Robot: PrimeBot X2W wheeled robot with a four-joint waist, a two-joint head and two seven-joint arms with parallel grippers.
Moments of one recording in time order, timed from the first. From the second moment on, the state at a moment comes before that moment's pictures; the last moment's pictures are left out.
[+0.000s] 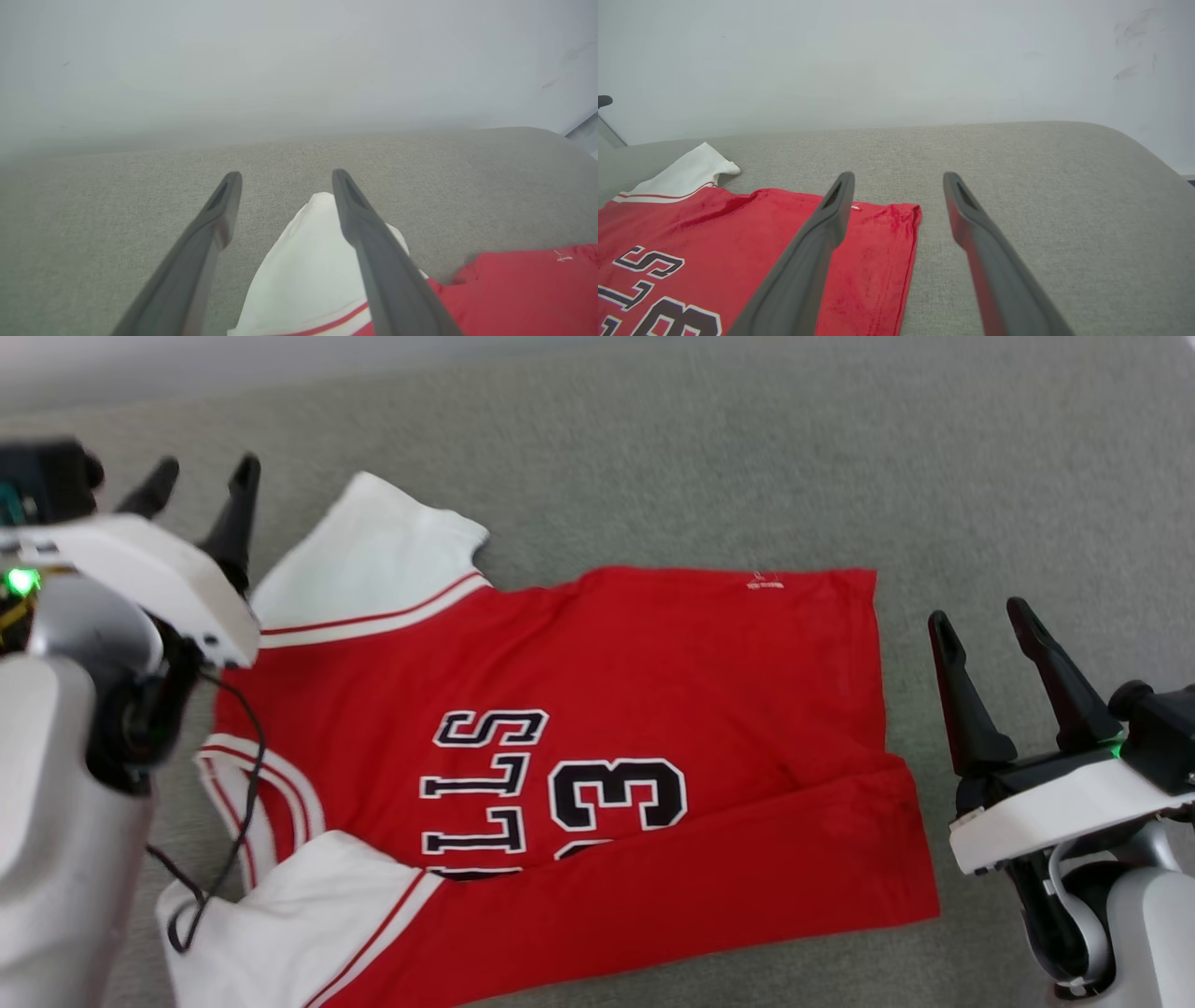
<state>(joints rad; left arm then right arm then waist) -0.61 0.50 -0.21 0.18 -0.65 0.05 0.27 -0.19 -0.14 0.04 -0.08 0.26 0.13 0.02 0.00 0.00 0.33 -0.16</state>
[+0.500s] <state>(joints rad) -0.90 0.63 -0.33 0.39 -0.74 -0.10 0.77 -0.24 -0.10 0.08 -0.03 0.28 0.13 -0.03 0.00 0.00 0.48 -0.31</state>
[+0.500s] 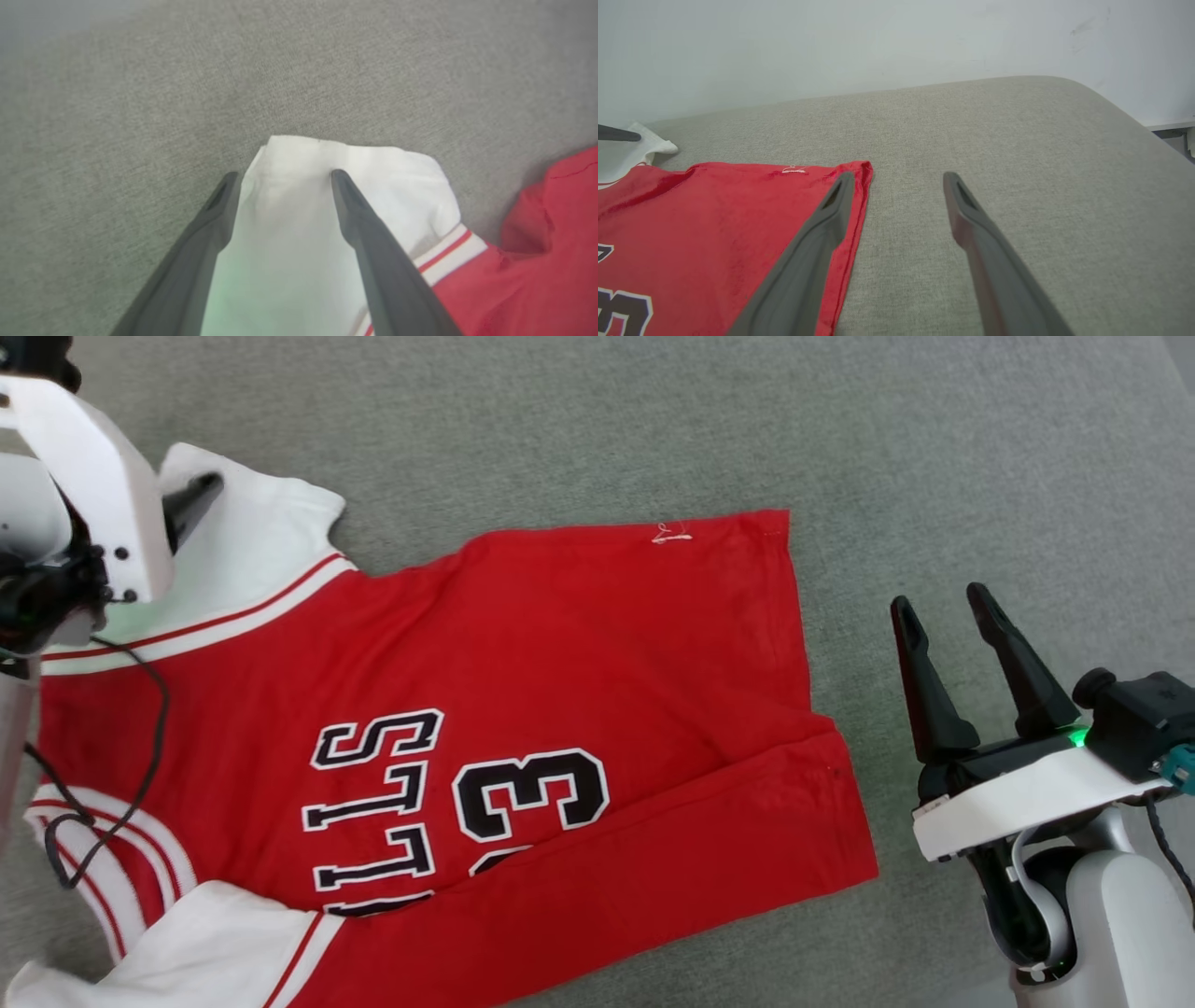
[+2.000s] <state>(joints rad) -0.98 0.49 -0.46 0.30 -0.77 -0.12 0.66 -0.73 -0.29 0.04 0.35 0.55 0.13 0.87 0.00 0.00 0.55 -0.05</state>
